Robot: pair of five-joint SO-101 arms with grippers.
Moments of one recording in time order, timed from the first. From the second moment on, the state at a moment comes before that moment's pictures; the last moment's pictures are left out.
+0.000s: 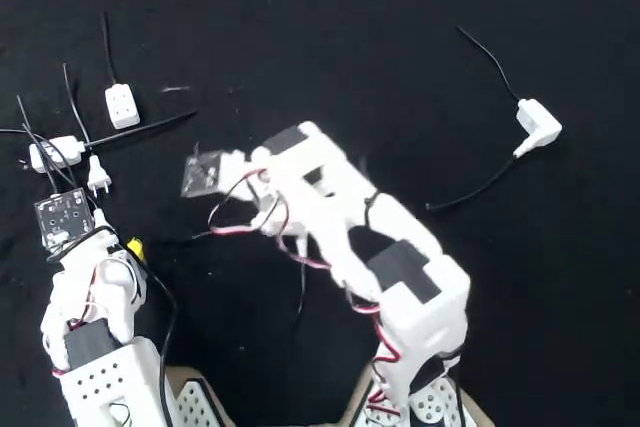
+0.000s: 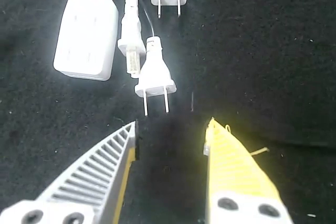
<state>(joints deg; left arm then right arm) -30.7 -97.6 95.3 55.5 -6.7 -31.0 19.2 9.8 69.1 53.9</state>
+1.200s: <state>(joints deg) -28.9 -97.6 95.3 55.5 -6.7 23.2 37.5 -26.8 68.4 22.1</state>
